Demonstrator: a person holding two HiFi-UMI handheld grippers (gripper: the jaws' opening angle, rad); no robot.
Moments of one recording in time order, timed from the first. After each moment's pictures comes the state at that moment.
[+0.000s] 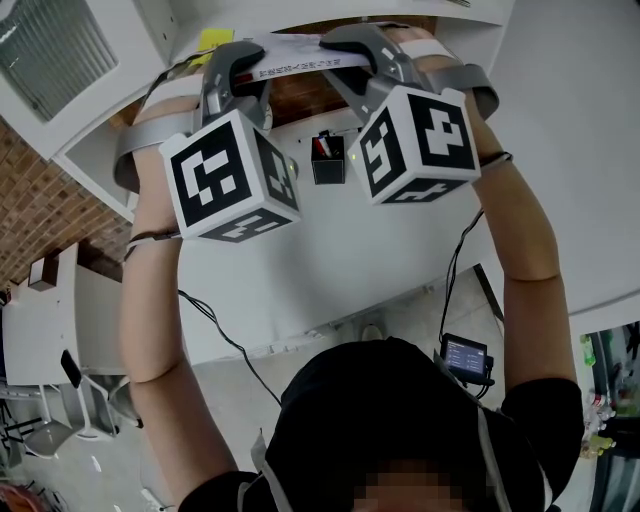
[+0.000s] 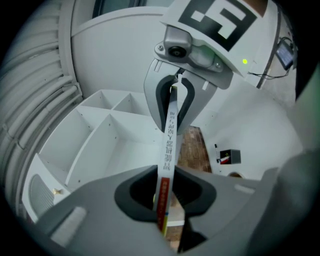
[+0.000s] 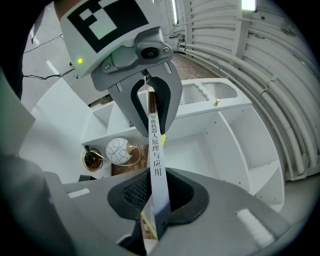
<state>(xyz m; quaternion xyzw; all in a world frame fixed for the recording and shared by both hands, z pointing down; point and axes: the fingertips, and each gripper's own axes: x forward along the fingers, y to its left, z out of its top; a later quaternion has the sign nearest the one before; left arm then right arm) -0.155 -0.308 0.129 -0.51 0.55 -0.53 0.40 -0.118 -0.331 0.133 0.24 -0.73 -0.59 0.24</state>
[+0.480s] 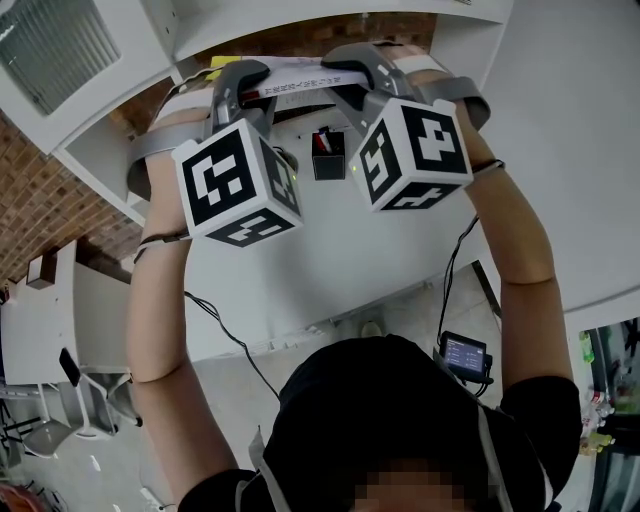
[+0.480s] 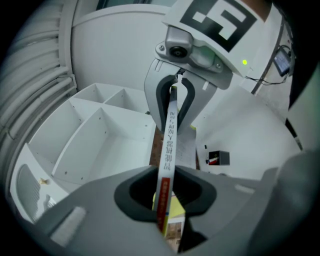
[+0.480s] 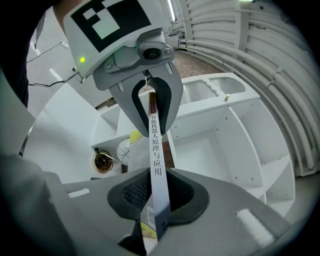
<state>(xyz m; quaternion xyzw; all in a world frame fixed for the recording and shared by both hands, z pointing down) -0.157 -0.307 0.163 -0.54 0.54 -0.54 0.36 -0.120 -0.328 0.166 0.22 -0.75 -0.57 0.27</state>
